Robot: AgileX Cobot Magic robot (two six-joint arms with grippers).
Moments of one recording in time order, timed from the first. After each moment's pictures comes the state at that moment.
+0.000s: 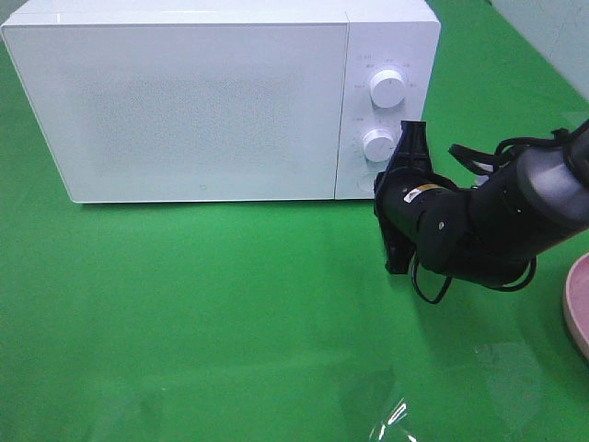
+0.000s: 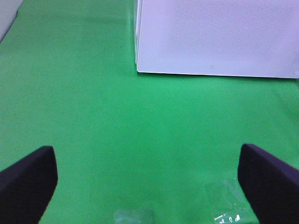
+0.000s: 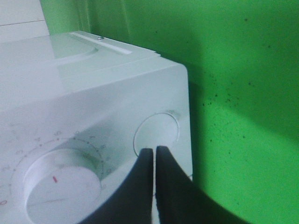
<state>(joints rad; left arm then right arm) -0.03 0.00 -0.52 -0.08 1.08 -0.01 0.60 2.03 -0.77 0.67 -0.83 1.36</state>
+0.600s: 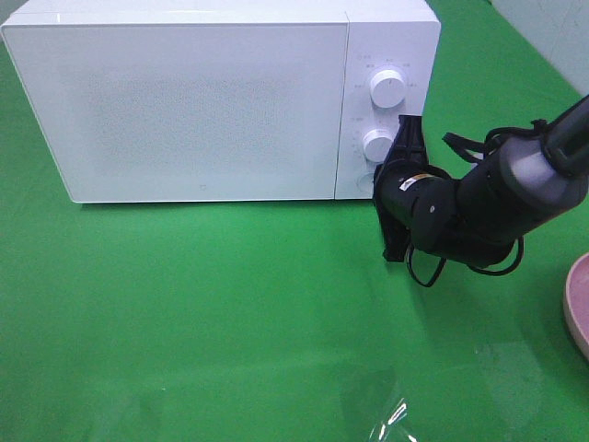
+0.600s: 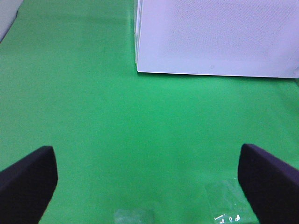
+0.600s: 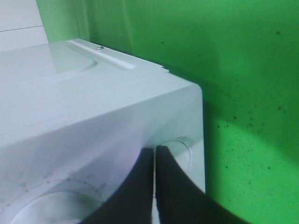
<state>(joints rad) -0.03 0.00 -0.52 -0.08 1.08 -0.01 0.55 2.09 -0.86 0.64 -0.79 1.36</state>
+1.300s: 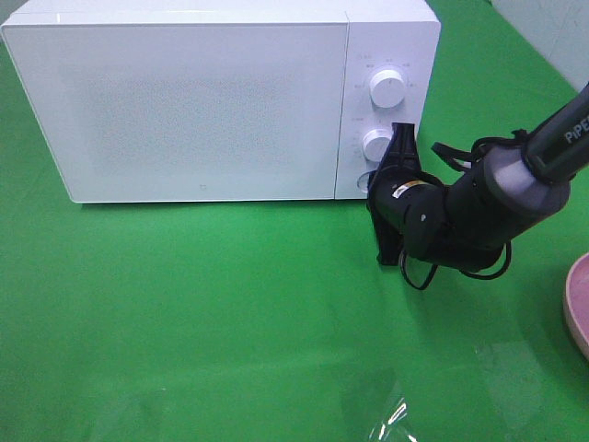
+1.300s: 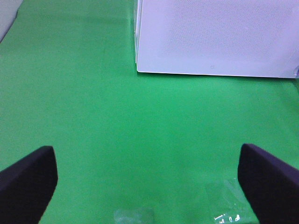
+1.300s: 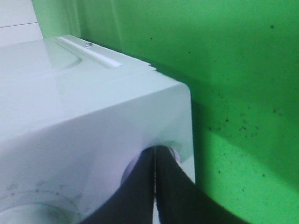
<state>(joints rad) -0.03 0.00 -0.52 -0.08 1.08 -0.01 0.54 2.14 -0.89 0.61 -0.82 1.40</state>
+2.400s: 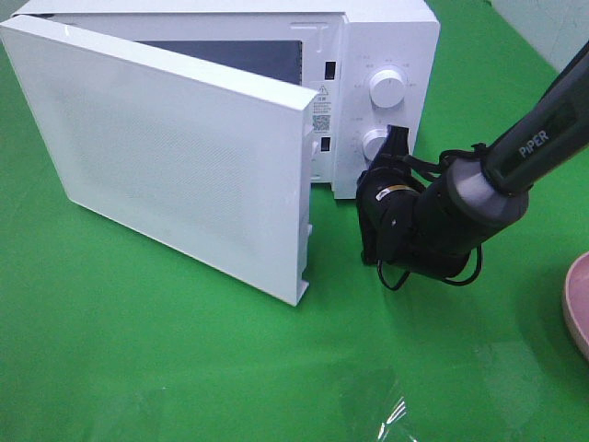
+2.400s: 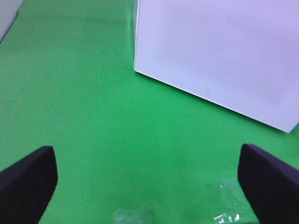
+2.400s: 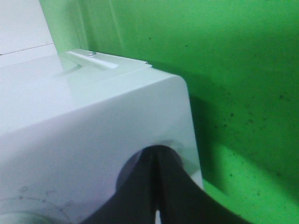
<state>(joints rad) -0.03 0.00 -0.52 -0.08 1.07 -0.01 0.58 2.21 -0.96 0.73 -0.90 1.41</state>
